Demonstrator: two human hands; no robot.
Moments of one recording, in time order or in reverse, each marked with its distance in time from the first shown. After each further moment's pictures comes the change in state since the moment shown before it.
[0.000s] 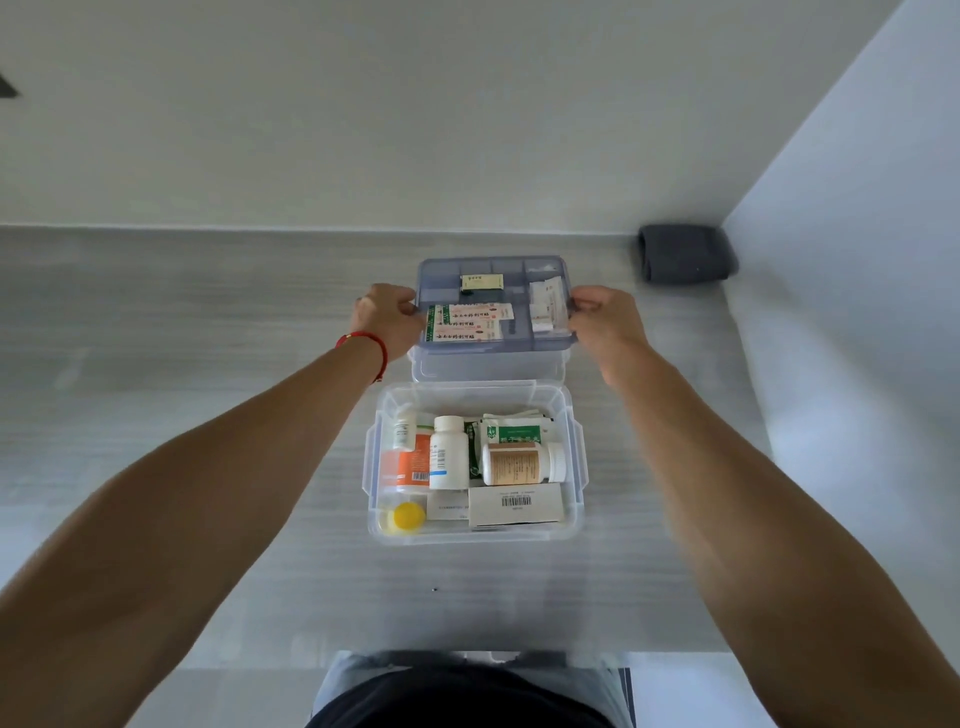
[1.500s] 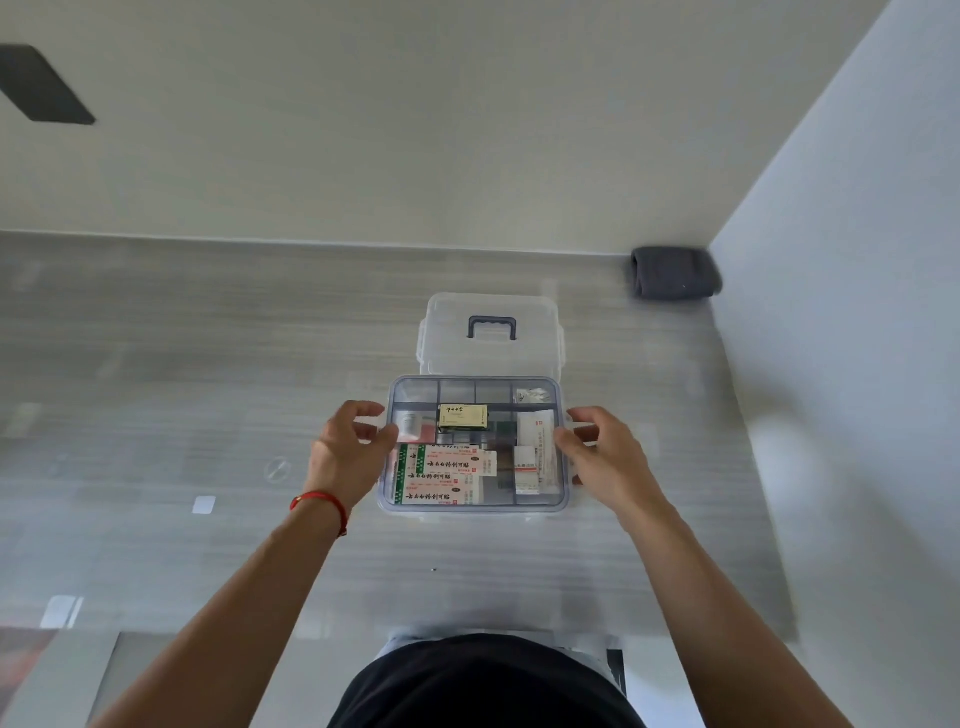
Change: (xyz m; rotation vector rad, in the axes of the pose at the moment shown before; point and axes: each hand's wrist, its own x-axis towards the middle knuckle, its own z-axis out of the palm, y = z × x) left_hand -0.174 -0.061 -0.012 -0.288 0.073 -0.204; right_hand -0.138 0.074 -0.020 -0.203 -0.146 -0.005
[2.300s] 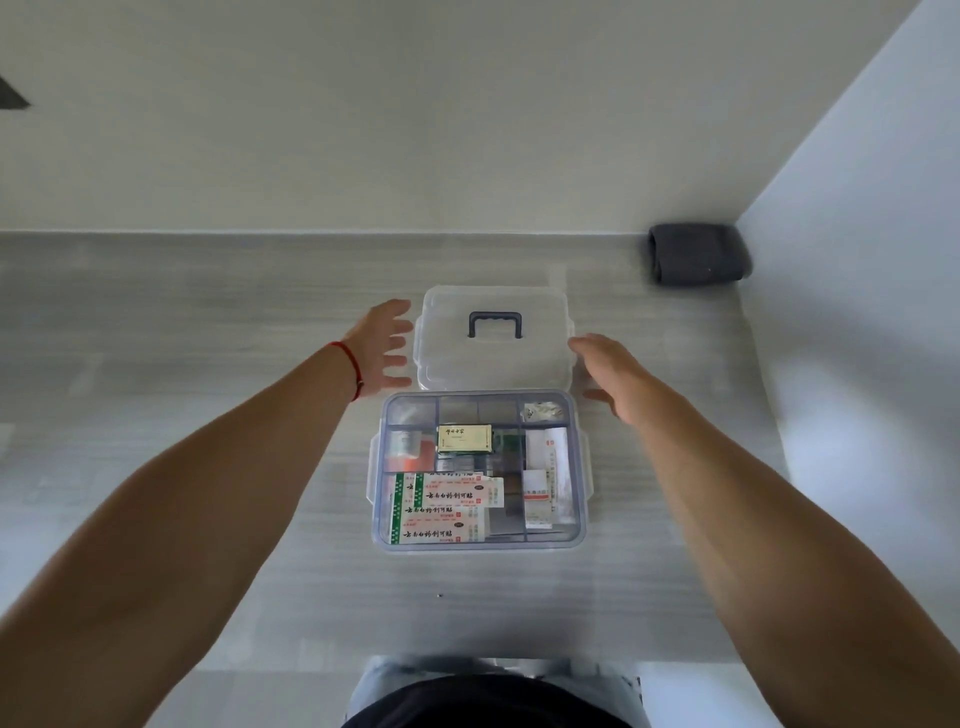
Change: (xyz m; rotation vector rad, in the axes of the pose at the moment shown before) left_hand 0.170 0.067 0.031 -0.393 -0.448 -0.441; right_hand 0.135 -0.049 -0.009 0.190 -0.108 0.276
